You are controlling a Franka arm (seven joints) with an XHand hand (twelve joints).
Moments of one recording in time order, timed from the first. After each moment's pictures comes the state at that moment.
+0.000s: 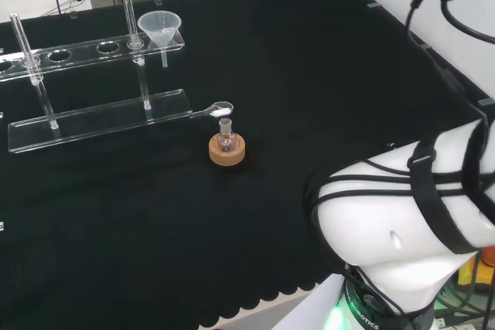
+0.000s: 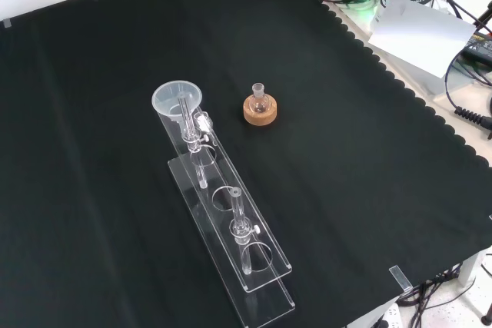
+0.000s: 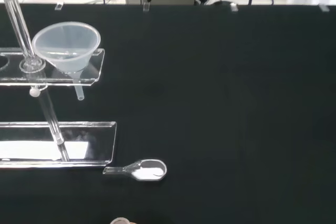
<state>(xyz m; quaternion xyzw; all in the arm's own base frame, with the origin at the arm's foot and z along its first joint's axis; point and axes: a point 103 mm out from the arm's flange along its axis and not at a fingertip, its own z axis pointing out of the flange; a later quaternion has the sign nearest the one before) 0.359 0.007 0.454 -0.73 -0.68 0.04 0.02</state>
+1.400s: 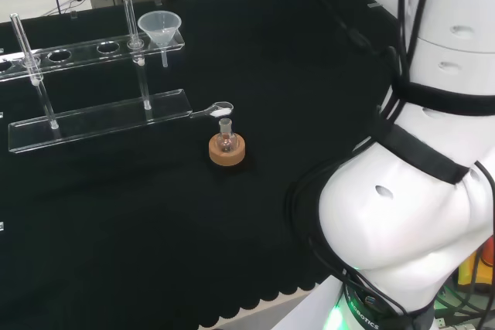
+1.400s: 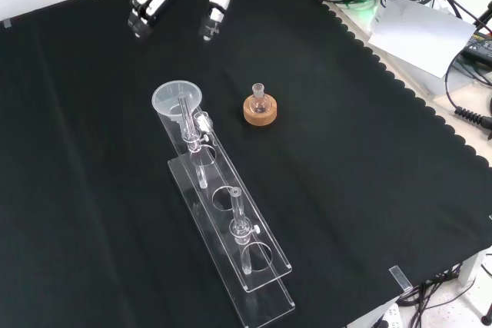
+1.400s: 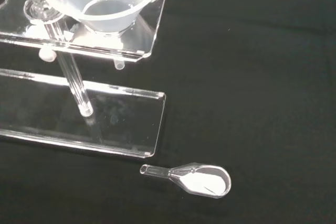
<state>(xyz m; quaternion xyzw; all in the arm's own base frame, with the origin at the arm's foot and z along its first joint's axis) 0.537 0.061 0.349 -0.66 -0.74 0.13 0.09</state>
